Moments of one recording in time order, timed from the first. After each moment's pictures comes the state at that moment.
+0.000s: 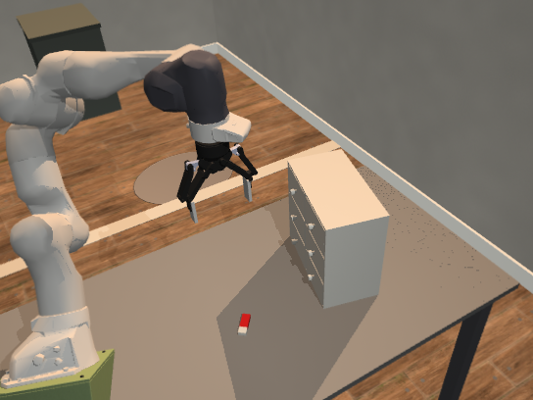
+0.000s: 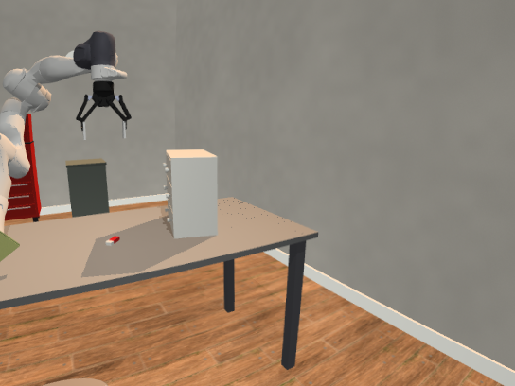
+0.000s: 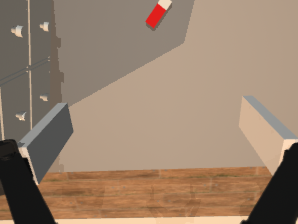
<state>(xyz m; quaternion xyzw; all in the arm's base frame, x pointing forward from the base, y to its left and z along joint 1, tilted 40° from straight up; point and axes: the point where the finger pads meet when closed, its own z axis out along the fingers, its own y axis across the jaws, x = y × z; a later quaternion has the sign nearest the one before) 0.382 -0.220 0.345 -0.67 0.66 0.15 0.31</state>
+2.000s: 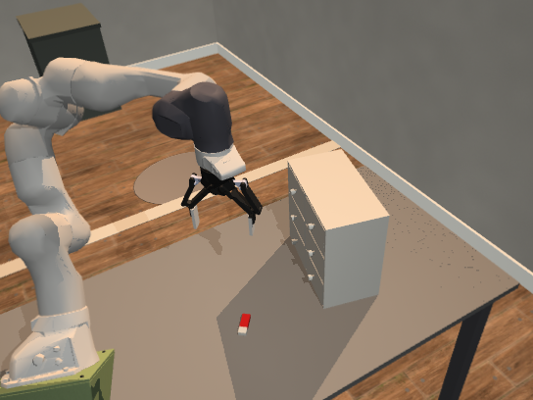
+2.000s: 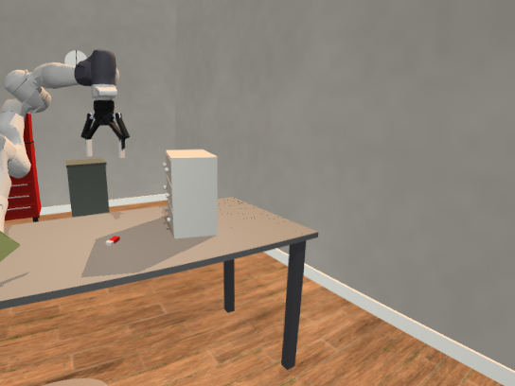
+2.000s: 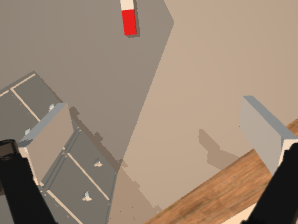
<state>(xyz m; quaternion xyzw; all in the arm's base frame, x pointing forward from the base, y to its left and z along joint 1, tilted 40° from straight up) 0.395 -0.176 0.295 -0.40 0.84 0.26 0.24</state>
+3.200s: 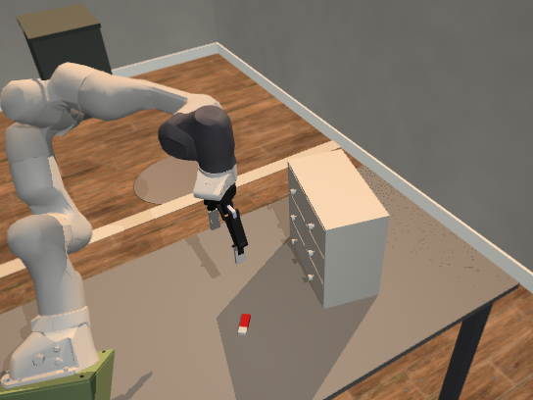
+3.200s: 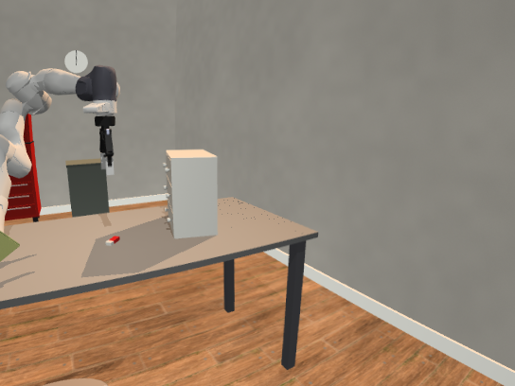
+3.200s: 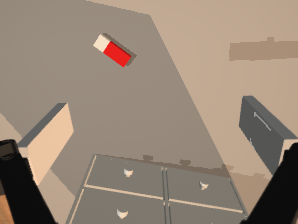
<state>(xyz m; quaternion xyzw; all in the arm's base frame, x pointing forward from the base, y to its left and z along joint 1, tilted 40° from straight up) 0.411 -0.141 0.252 -0.02 0.94 0.33 0.12</state>
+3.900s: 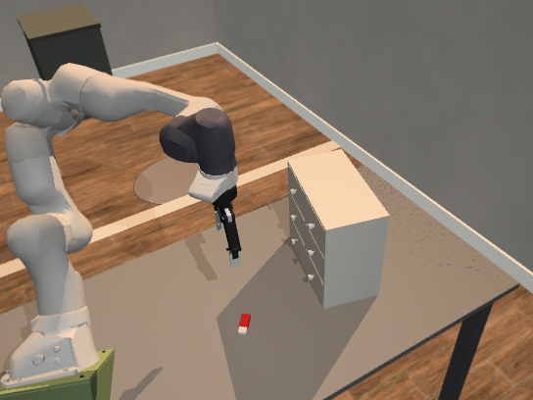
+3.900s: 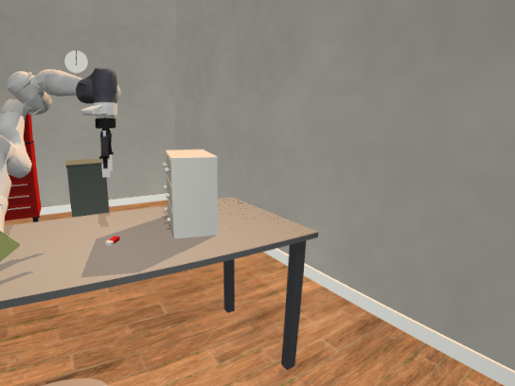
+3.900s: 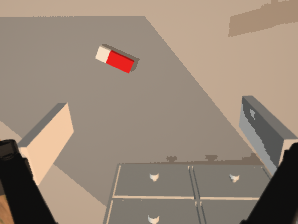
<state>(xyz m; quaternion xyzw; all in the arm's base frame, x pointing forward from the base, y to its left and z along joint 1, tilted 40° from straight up) 0.414 -0.138 0.245 0.08 0.93 0.34 0.08</state>
